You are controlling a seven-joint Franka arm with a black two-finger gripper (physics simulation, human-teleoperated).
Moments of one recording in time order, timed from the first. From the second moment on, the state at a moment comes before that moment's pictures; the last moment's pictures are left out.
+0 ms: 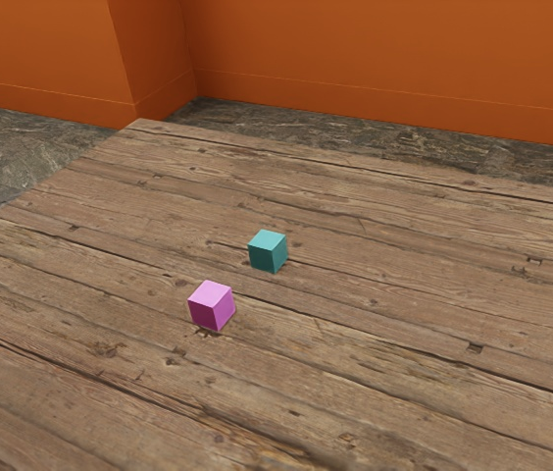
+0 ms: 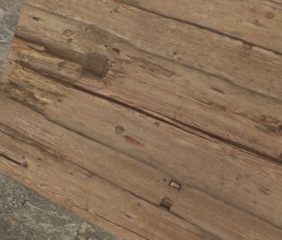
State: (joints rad) arm 0.32 0.07 -0.01 -1.06 0.35 1.08 0.07
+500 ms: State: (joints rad) arm 0.14 0.55 -0.08 -1.02 0.21 1.41 0.06
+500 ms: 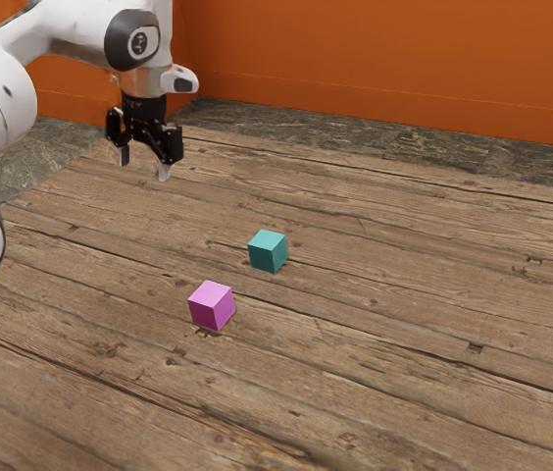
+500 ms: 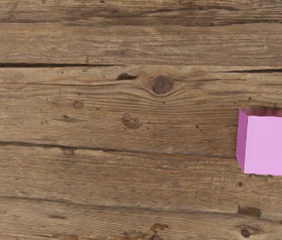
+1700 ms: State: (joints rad) arm 0.14 1.04 -0.23 -0.94 0.09 2.14 0.02
